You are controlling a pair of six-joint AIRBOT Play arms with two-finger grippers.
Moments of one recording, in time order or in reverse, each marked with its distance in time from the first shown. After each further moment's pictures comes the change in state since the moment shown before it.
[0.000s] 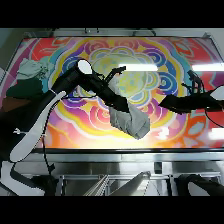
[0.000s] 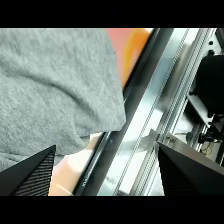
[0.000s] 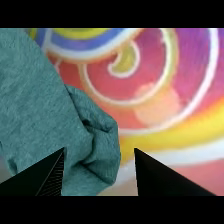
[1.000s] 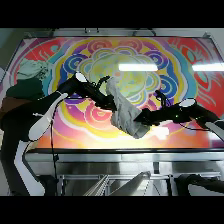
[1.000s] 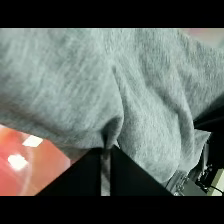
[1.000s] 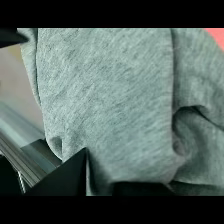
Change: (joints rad) left arm 0.124 -0.236 -0.029 -0.075 0.099 -0.064; right arm 0.175 -0.288 -0.132 0.524 -0.040 -0.351
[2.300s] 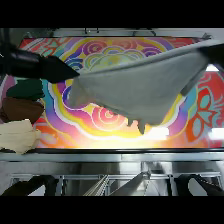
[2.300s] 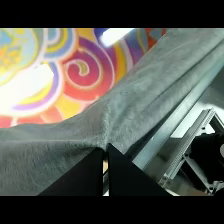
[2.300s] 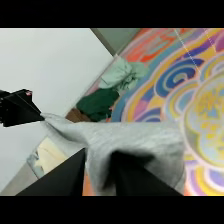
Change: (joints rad) left arm 0.234 0.902 -0.194 0.074 -0.075 -0.013; right arm -0.458 0.487 0.443 0.248 0.381 -0.114
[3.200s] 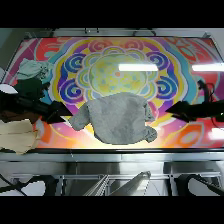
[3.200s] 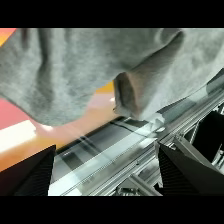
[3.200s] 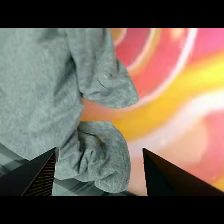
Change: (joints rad) left arm 0.347 -0.323 -0.475 0.098 -0.069 0.033; right arm 0.000 -0.282 -0.433 -0.513 -0.163 0.108
